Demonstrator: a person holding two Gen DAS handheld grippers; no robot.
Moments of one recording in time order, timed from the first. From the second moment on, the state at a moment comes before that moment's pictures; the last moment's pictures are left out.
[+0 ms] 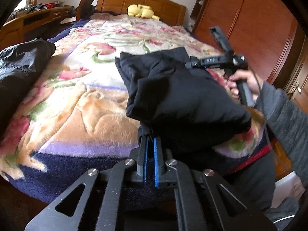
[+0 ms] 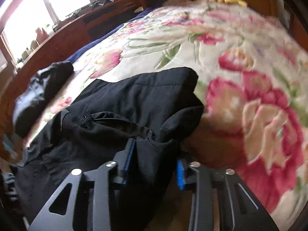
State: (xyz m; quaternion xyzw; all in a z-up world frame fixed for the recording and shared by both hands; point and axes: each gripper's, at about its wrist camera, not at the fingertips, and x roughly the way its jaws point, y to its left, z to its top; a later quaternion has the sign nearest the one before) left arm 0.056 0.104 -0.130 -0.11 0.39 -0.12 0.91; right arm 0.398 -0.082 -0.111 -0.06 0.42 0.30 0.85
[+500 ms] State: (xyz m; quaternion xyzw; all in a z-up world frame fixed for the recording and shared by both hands) left arm 0.047 0.172 -0.064 -0.09 0.28 -0.06 0.95; right arm 0.359 -0.037 -0.021 -0.08 0.28 0.34 0.90
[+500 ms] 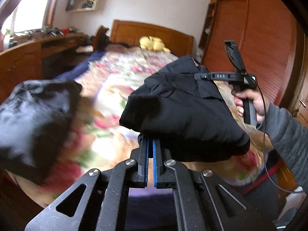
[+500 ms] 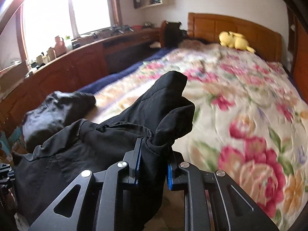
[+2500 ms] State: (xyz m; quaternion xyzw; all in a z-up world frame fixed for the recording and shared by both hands) left arm -0.073 0.360 -0.043 -0.09 0.28 0.25 0.92; right arm 0.221 0.267 -0.046 -0.21 0.23 0.54 0.78
